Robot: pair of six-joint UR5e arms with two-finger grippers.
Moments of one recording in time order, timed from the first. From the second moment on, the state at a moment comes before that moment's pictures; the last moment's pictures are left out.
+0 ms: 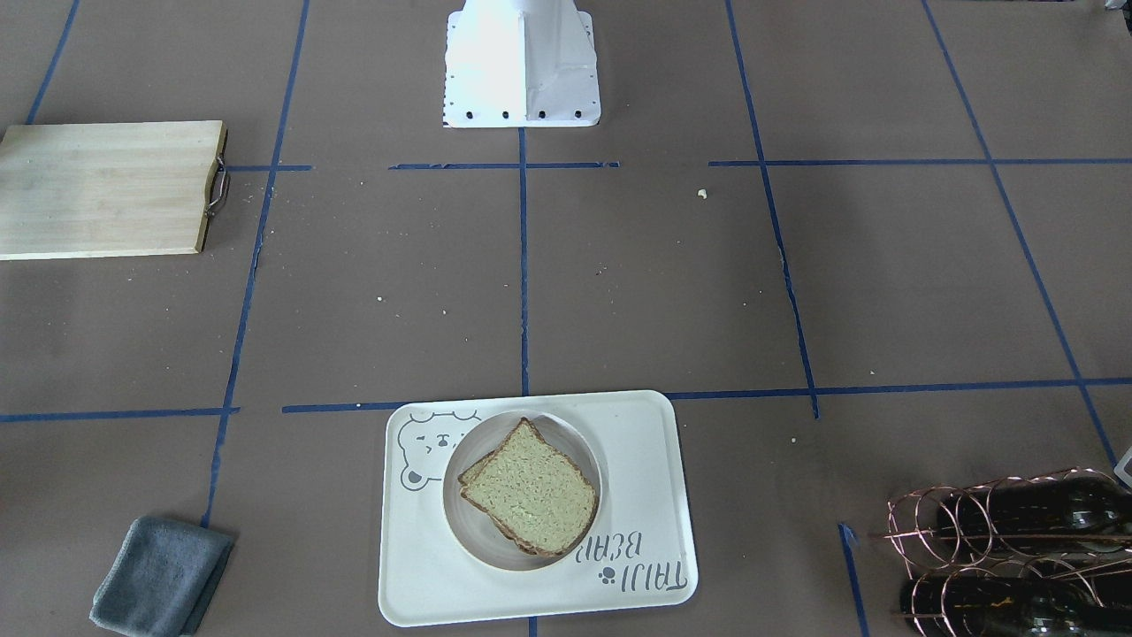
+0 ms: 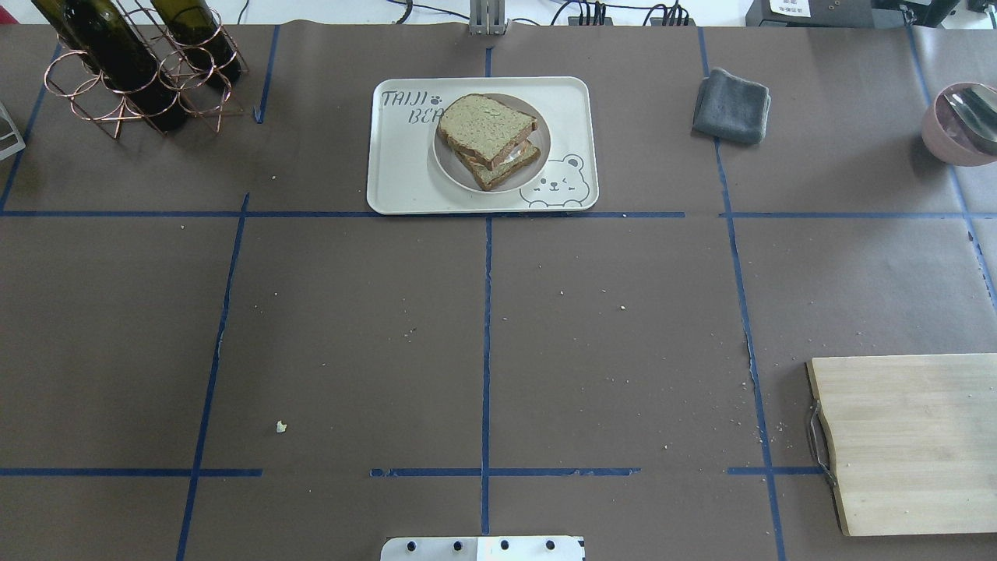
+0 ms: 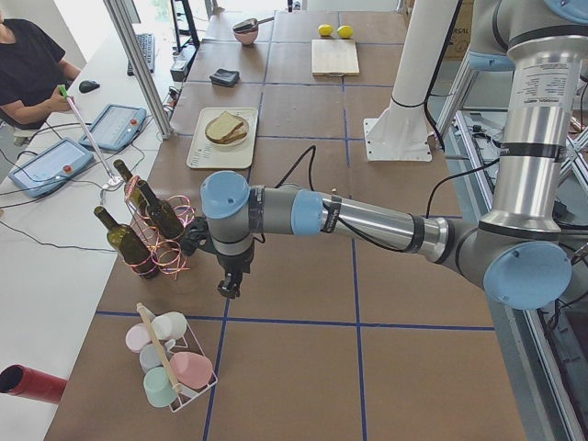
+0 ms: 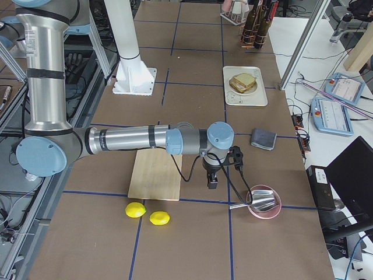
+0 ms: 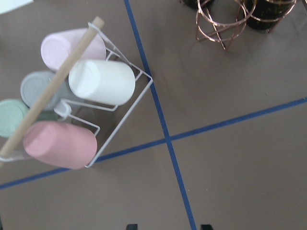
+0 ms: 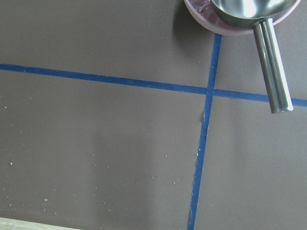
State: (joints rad) left arm -1.63 -1.59 -1.74 -1.40 -2.35 0.26; right arm 1.50 -1.59 1.70 -1.64 2.40 -0.04
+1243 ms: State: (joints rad) left arm -1.61 -1.50 -1.78 -1.40 -2.33 0.26; right arm 1.50 -1.58 1.69 -1.64 2.40 -0.03
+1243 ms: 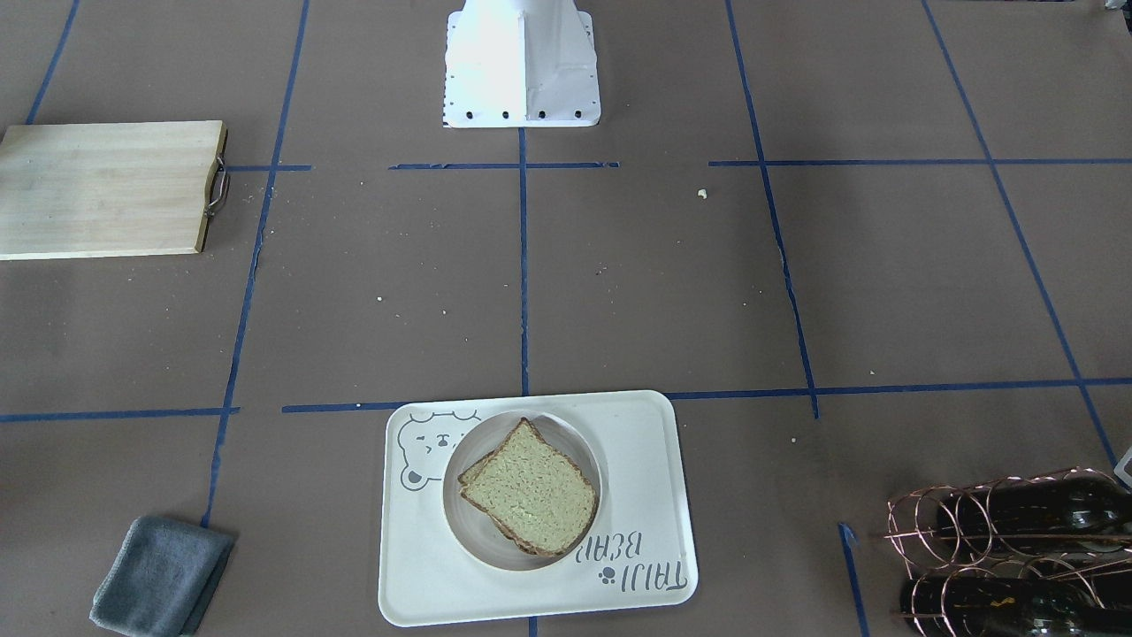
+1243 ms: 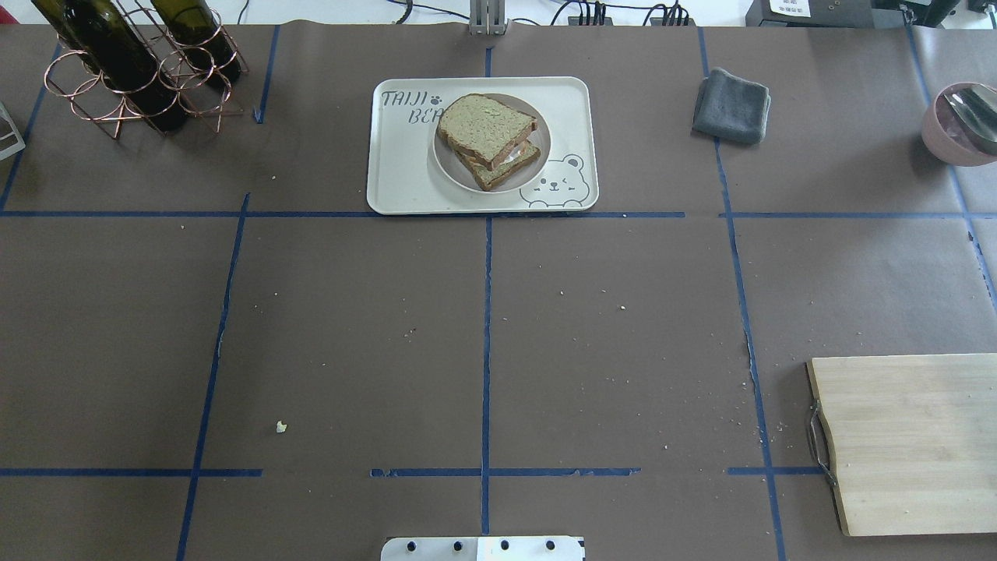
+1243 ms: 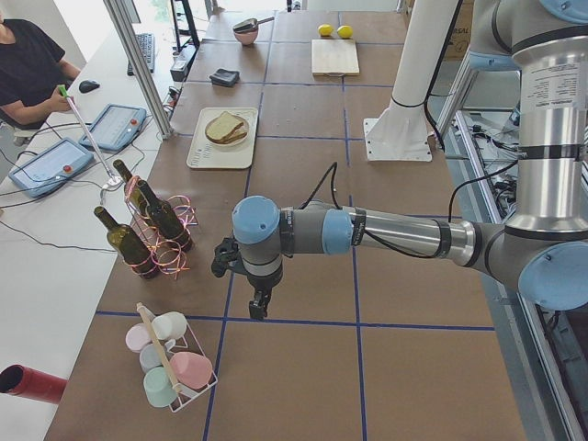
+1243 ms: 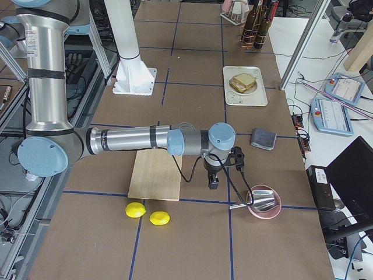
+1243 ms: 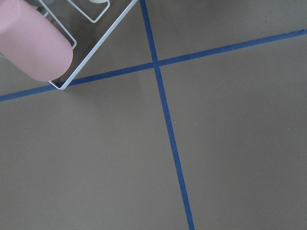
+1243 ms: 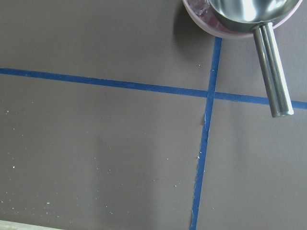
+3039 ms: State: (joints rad) left arm -1.61 -1.47 -1.80 -1.31 -2.35 0.26; right arm 1.51 -1.58 1.70 -1.64 2.35 -0.03
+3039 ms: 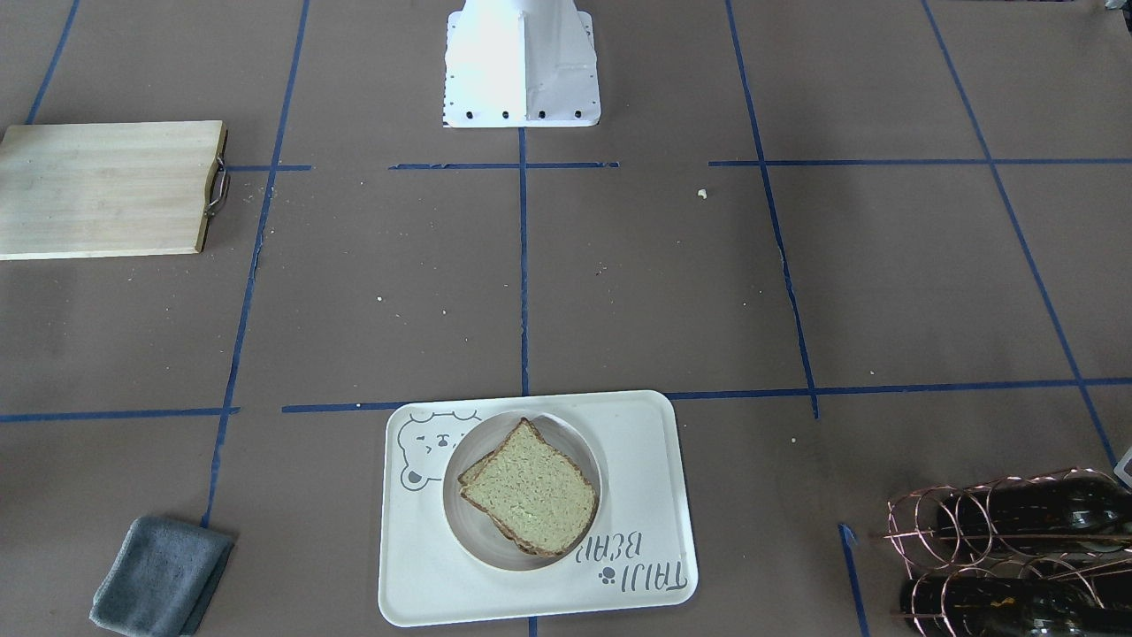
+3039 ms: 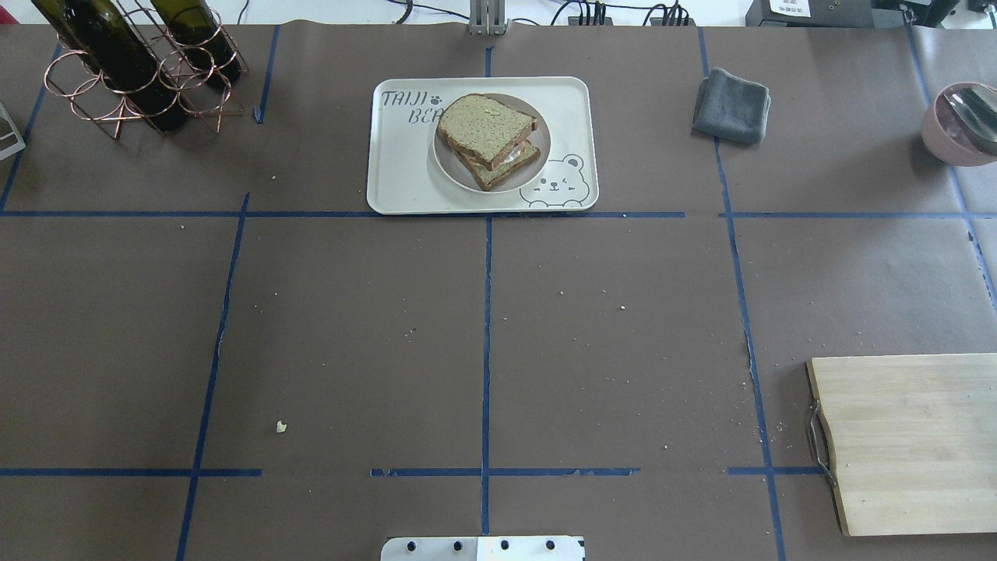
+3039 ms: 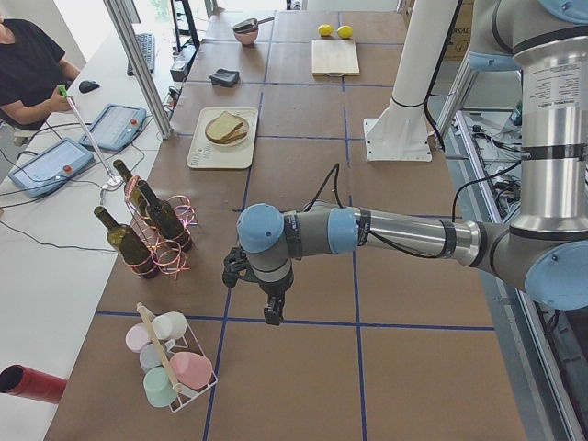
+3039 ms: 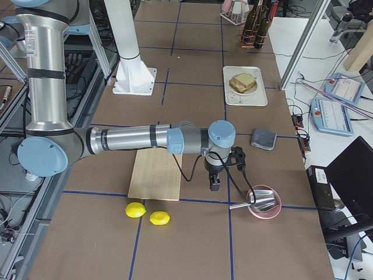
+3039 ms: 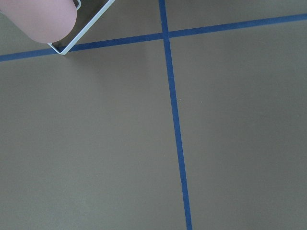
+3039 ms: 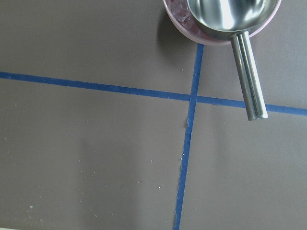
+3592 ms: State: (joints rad) left arm -1.61 -1.47 -1.80 -1.31 -2.35 0.26; right arm 1.51 -1.59 1.71 -1.64 2.35 -0.04
